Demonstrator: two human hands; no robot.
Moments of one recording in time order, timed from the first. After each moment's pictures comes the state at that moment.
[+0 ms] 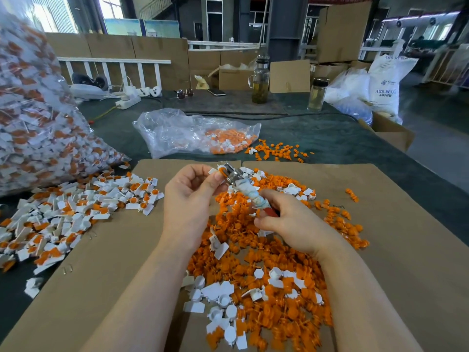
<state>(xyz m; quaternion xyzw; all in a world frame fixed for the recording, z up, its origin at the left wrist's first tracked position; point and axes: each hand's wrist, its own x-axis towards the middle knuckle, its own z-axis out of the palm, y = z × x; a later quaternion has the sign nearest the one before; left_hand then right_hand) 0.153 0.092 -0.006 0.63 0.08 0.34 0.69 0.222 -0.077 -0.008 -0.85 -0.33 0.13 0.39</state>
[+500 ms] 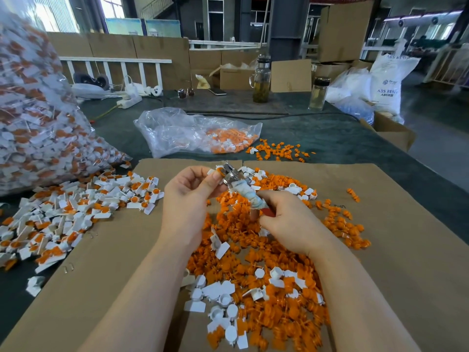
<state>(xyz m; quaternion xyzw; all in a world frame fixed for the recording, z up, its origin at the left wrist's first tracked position) 0.154 0.096 -0.006 0.60 0.12 0.30 0.73 0.219 -0.069 -0.008 -0.86 -0.36 0.06 0.36</state>
